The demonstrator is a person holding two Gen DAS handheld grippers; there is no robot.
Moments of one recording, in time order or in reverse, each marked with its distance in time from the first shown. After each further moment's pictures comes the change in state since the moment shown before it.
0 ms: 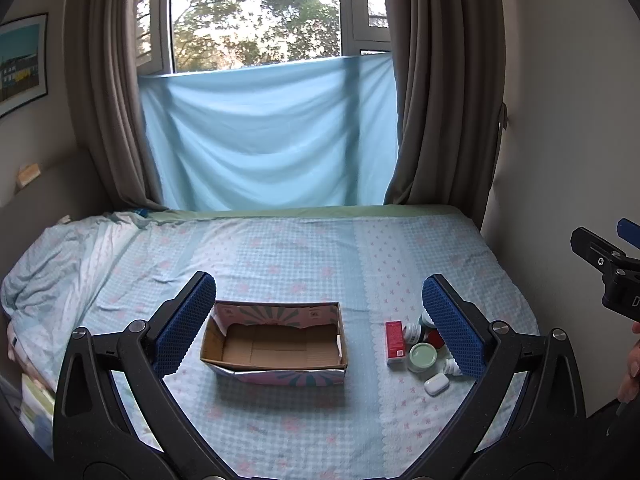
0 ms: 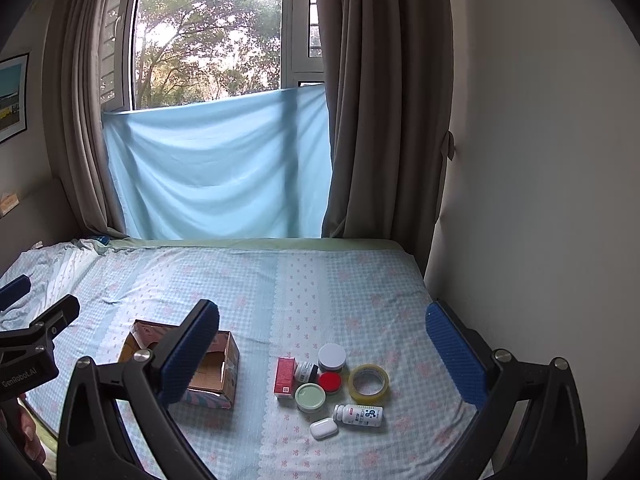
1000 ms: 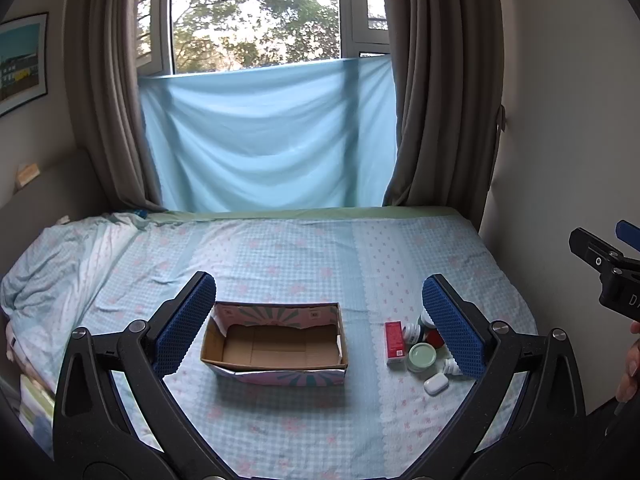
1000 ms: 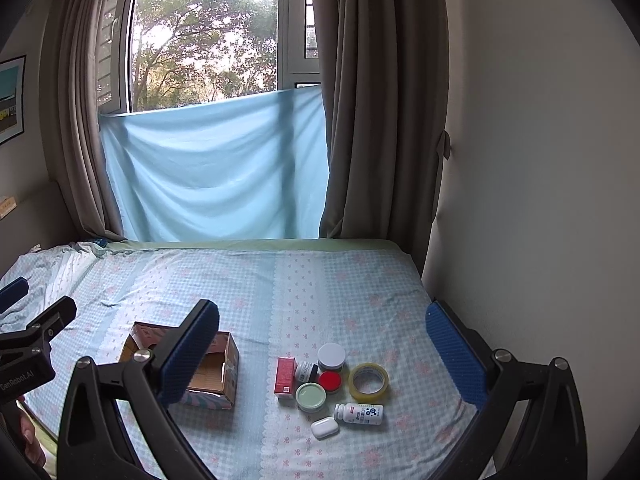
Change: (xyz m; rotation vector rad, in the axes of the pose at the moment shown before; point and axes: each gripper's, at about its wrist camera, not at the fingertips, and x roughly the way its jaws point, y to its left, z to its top) left arm -0.003 0.001 -0.002 -0.002 -0.005 -0.006; right arm 0.000 -0.001 0.002 0.010 -0.002 -0.009
